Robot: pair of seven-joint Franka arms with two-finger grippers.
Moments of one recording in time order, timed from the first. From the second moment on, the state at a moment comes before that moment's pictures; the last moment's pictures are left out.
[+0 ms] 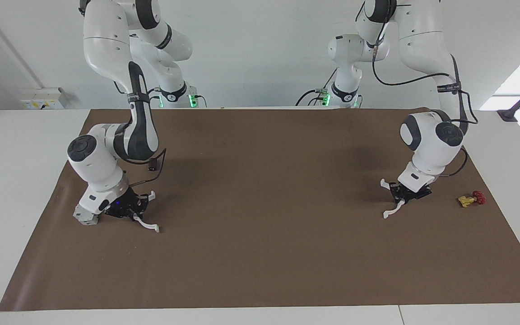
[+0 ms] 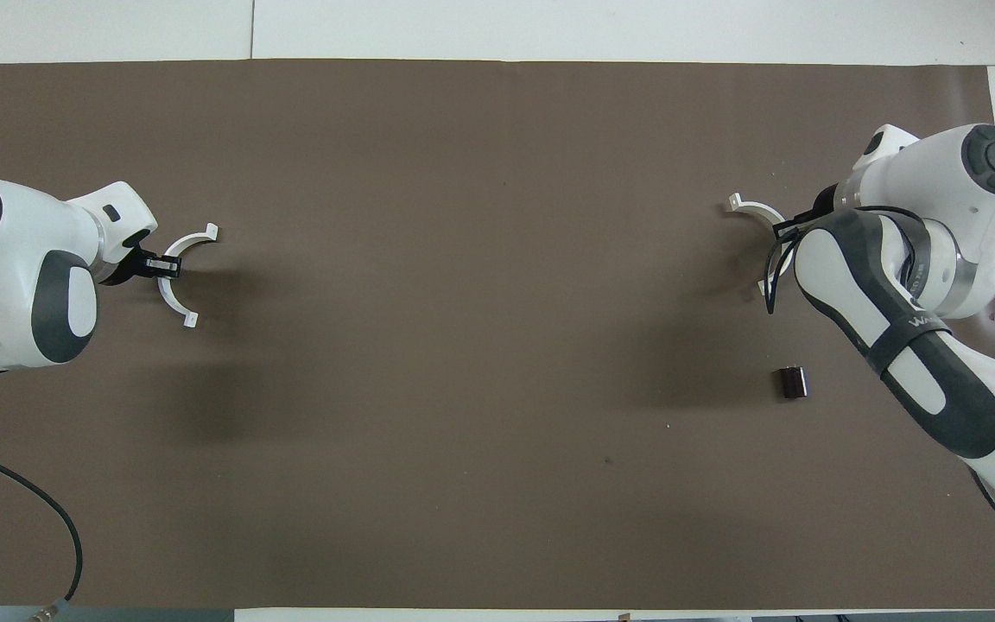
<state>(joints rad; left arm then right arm) -0.09 0.31 0.11 -2.02 0.01 2.41 0.23 -0.06 0.42 0.04 -1.80 0.06 2.29 -0.35</state>
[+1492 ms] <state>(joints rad) -0.48 0.26 0.11 -1.90 0.09 2.18 -0.45 0.55 0.62 0.05 -1.56 -0.05 2.22 0.52</state>
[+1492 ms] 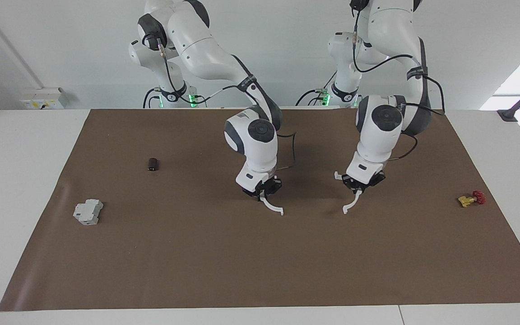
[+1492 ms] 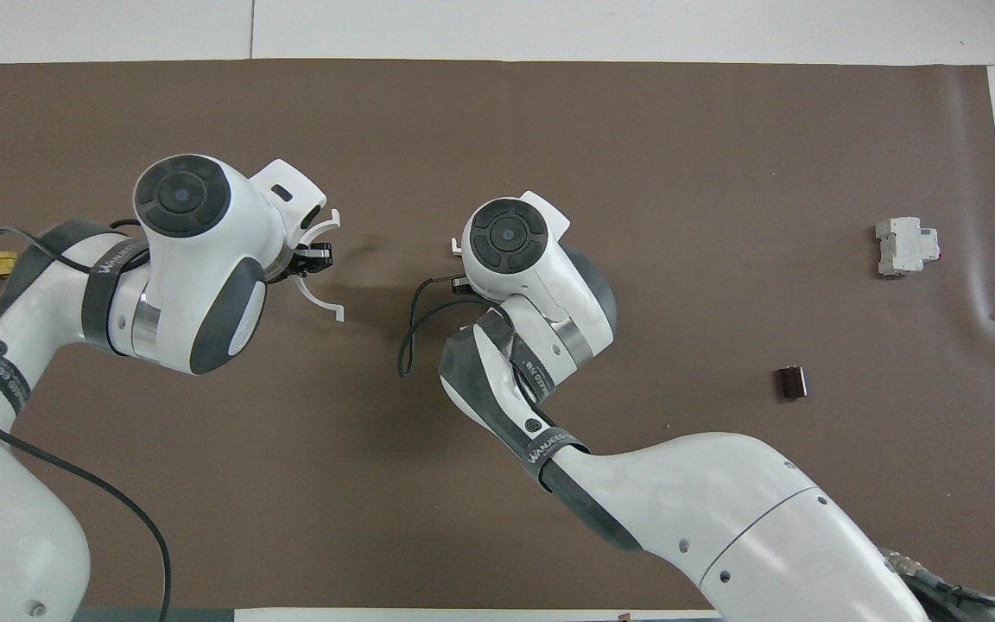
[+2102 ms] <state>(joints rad) -0.61 0.42 0.11 -1.78 0.13 2.19 -0.56 0.32 0.45 0.01 -1.49 -0.06 1.99 0.39</state>
